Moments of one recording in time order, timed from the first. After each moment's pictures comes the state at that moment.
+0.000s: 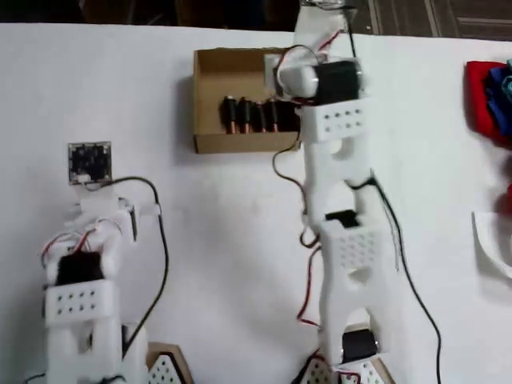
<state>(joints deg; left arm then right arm) -17.3 -61.8 67.7 48.7 -2.3 -15.6 40.7 -85.7 100.1 -8.0</state>
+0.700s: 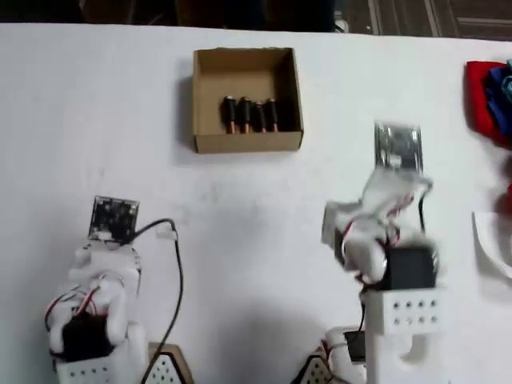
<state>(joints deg) -17.5 -102.9 84.2 74.2 -15.3 -6.0 -59.3 44.9 78.4 -8.0</state>
